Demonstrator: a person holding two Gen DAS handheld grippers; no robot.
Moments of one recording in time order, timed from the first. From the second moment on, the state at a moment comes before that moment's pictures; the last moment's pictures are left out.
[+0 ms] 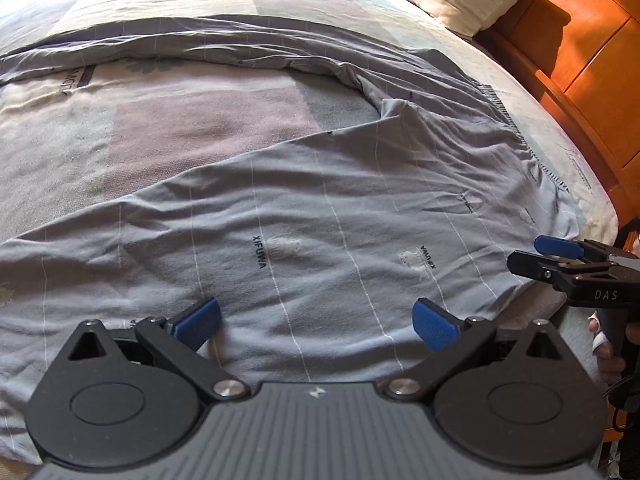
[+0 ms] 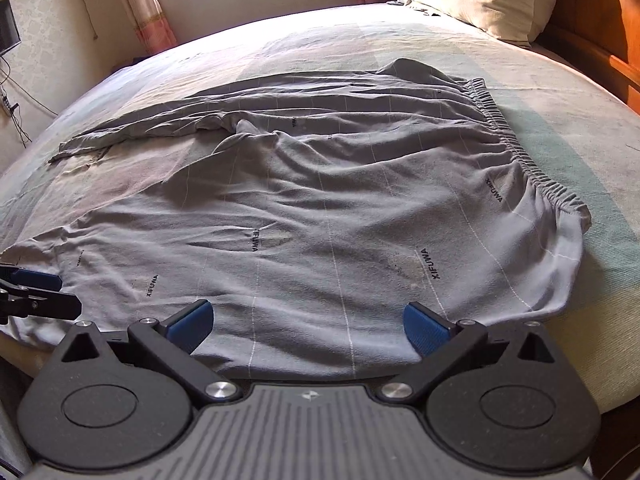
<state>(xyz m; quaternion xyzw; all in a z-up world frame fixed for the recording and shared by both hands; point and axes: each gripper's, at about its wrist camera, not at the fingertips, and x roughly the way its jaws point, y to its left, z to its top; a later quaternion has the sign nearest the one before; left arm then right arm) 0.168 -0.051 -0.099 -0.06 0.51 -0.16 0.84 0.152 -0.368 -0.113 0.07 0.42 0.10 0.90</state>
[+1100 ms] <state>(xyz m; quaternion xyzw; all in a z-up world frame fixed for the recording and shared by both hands) 0.332 0.074 -0.098 -0.10 0.48 -0.09 0.87 0.556 -0.219 -0.083 -0.15 0.44 0.41 0.78</state>
